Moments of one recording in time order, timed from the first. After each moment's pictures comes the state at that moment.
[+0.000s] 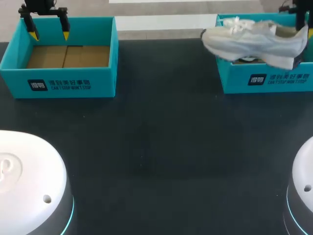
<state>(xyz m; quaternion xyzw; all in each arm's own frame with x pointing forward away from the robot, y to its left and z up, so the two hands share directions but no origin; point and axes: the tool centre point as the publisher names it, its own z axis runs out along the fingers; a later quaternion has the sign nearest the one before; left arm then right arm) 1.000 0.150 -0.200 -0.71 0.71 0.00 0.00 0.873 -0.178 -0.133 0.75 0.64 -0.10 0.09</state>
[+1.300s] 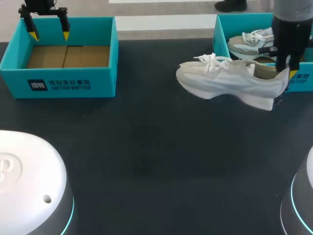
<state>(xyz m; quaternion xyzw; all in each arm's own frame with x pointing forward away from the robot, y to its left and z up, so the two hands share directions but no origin) 1.000 0.150 -0.200 -0.71 0.71 0.00 0.00 0.751 -0.089 -0.160 0.73 0.67 -0.07 0.08</state>
